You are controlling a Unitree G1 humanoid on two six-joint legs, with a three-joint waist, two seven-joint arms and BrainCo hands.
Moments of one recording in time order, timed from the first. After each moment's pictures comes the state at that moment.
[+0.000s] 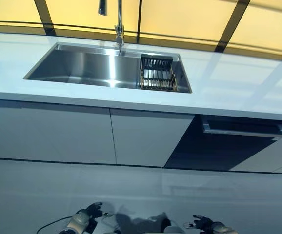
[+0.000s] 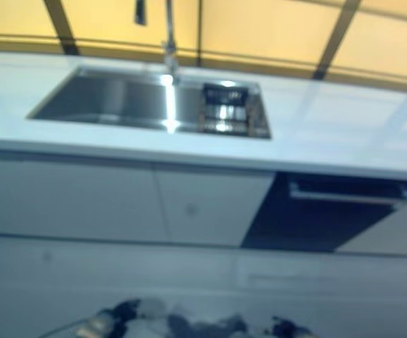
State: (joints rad) left arm -0.10 0.32 -0.33 1.20 0.14 0.00 -0.10; right arm -0.05 -0.27 0.23 1.21 0.08 0.04 0.17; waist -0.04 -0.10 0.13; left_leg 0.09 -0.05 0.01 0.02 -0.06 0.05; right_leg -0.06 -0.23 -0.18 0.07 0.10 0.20
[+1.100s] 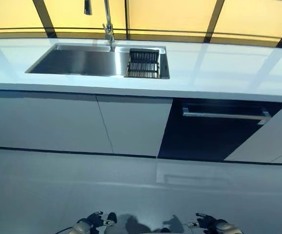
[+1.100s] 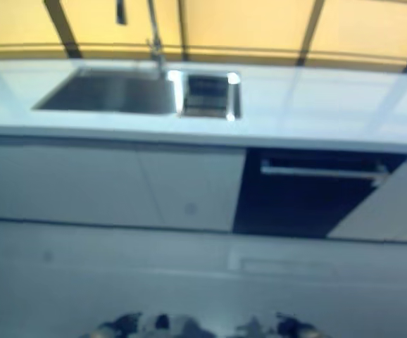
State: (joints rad) left arm -0.06 0.27 -0.31 1.16 0.06 0.01 -0.09; right arm -0.07 -0.34 0.29 1.24 0.07 0.05 0.19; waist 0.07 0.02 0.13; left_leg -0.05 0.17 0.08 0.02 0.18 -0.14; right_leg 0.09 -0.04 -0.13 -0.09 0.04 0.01
